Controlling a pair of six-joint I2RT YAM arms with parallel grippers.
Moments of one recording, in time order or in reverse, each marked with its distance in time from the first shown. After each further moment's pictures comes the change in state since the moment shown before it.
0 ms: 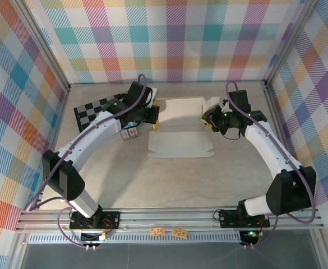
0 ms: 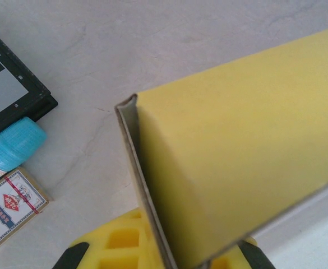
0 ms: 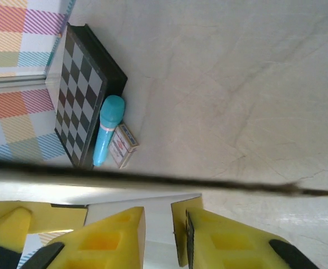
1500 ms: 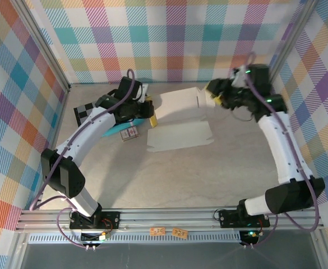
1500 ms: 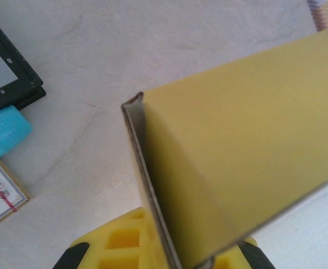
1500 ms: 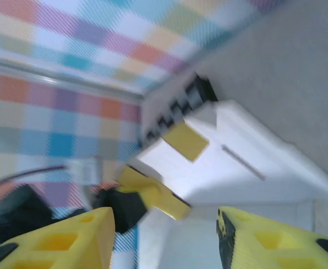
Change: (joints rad) left arm 0.155 0.030 0.009 0.016 0.232 -0.090; right arm -0.192 -0.020 0.426 -0.055 -0.200 -0.145
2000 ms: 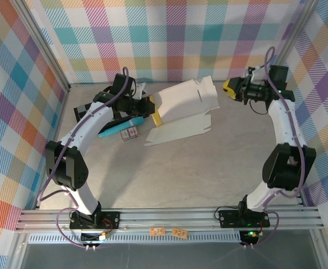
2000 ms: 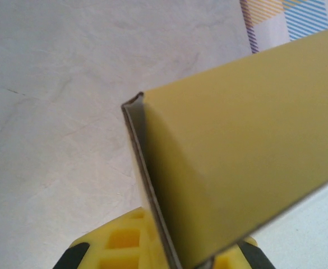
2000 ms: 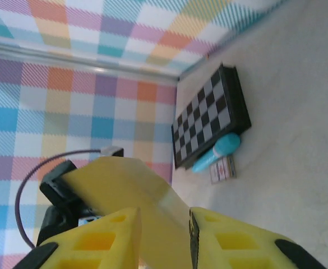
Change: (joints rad) left arm 0.075 0.076 0.011 0.043 0.338 -0.026; right arm -0.177 0.327 -0.076 0.146 -0.552 -0.154
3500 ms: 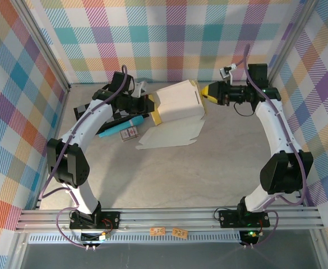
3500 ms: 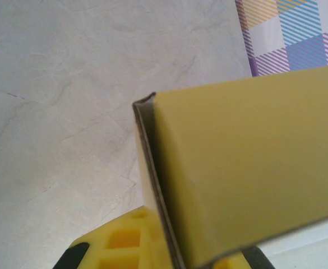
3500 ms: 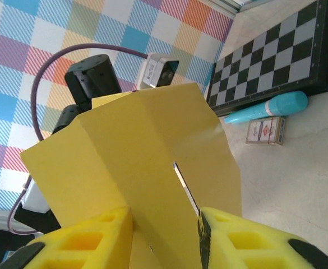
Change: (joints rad) left arm 0.014 0.028 0.039 -0.019 0.020 0.005; right arm 0.193 -0.110 0.038 -0.118 0.011 -0.214
